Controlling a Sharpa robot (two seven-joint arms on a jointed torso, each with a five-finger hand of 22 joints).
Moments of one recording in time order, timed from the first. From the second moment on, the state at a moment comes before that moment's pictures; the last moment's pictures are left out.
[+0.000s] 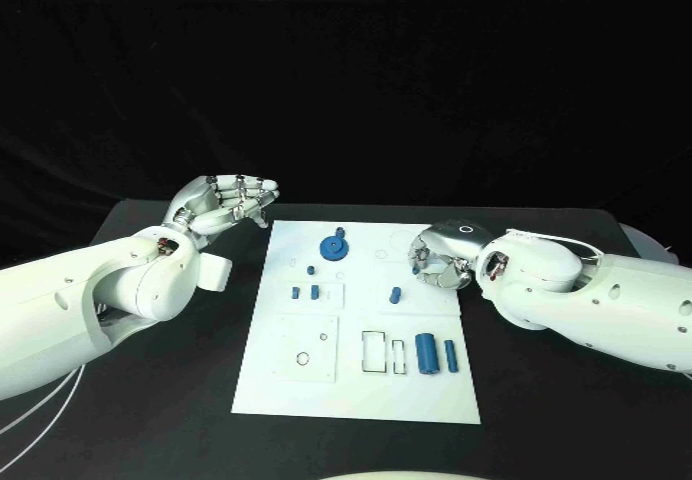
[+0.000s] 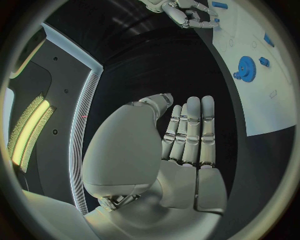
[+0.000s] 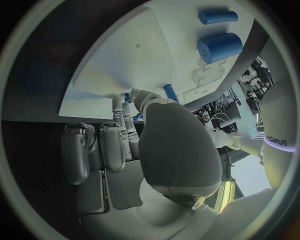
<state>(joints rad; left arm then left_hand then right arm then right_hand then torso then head) 1.20 -0.94 0.01 1.55 -0.17 -0.33 0.40 1.48 -0.24 0.53 0.19 0.23 0.86 0.21 0.28 0.24 0.89 0.15 0.36 0.12 0.95 0.08 1.13 0.42 0.18 0.81 0.18 0.95 0.80 1.24 -0.89 -0.13 1.58 -1.70 -0.24 -0.20 1.45 -0.25 0.48 0.24 0.19 0.96 0.15 0.25 0.39 1.11 0.09 0.17 0.24 1.47 0.01 1.40 1.28 0.04 1.47 0.10 1.45 1.31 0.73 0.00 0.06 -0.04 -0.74</state>
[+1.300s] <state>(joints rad) 1.20 -0.95 0.01 1.55 -0.11 -0.35 0.40 1.48 -0.24 0.53 0.19 0.23 0.86 0.21 0.28 0.24 0.89 0.15 0.37 0.12 0.95 0.08 1.13 0.42 0.18 0.82 0.18 0.95 0.80 1.23 -0.85 -0.12 1.59 -1.82 -0.22 -0.27 1.46 -0.23 0.56 0.18 0.16 1.03 0.13 0.26 0.41 1.19 0.07 0.15 0.22 1.46 0.00 1.40 1.28 0.03 1.47 0.10 1.50 1.31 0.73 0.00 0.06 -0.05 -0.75</state>
